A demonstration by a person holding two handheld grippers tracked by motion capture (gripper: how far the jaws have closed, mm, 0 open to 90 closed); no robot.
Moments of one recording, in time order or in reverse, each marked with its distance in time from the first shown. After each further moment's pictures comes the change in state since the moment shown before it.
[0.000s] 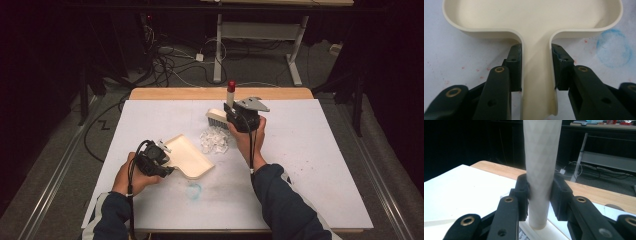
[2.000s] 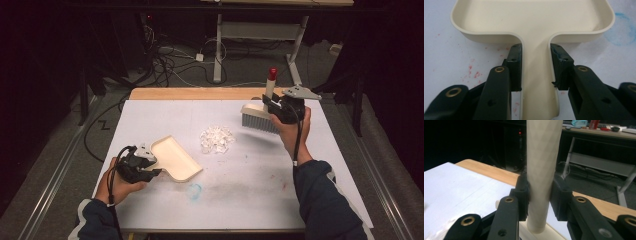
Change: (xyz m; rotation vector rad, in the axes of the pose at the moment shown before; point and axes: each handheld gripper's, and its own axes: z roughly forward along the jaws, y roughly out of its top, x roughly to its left) left arm 0.008 -0.041 -0.022 -0.110 0.050 0.034; right arm -0.098 0.027 -0.059 0.023 -0.020 -0.027
